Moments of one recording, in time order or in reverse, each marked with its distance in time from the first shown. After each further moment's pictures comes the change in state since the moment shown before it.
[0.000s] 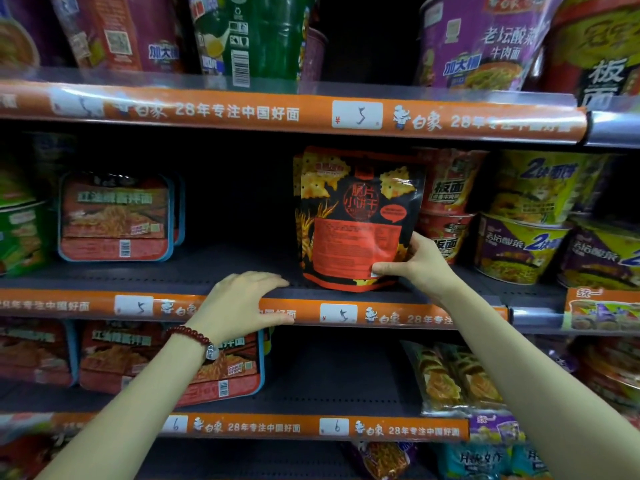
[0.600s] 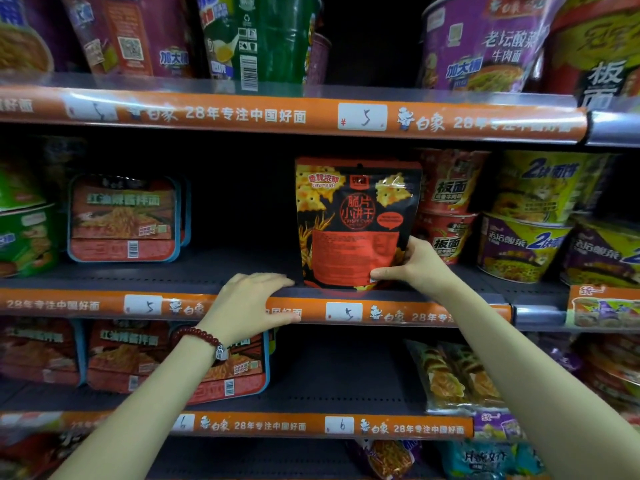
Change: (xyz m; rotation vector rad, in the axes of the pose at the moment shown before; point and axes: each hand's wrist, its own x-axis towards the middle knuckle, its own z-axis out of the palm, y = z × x) left_hand -0.002 0.001 0.004 -0.021 0.021 -0.021; right_hand 0.001 -0.001 0.005 -0.143 -0.034 0.034
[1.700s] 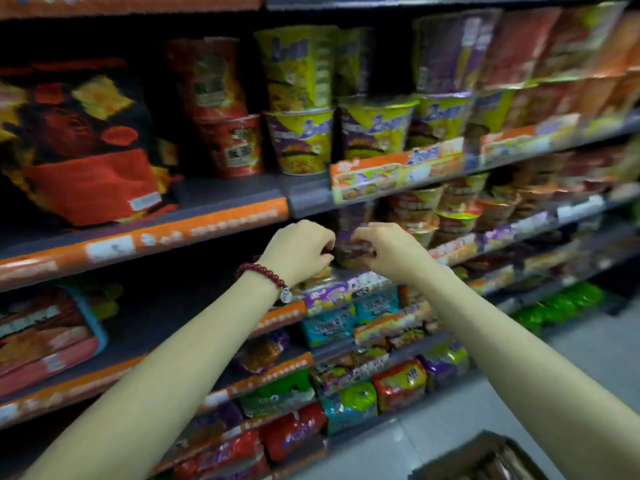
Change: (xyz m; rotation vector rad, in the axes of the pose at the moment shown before) left_hand 0.055 0.366 0.067 -0.048 -0.111 0.461; right_hand -0.219 0.123 -0.189 -0.856 -0.015 0.098
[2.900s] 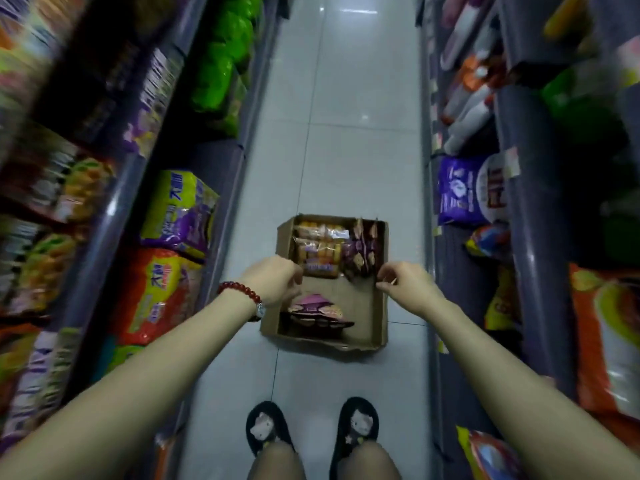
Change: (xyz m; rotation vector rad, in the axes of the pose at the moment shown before) left_hand 0.056 0.409 0.616 -0.117 -0.894 0.969; right_hand -0.544 0.304 0.383 0.403 -0.146 1.639
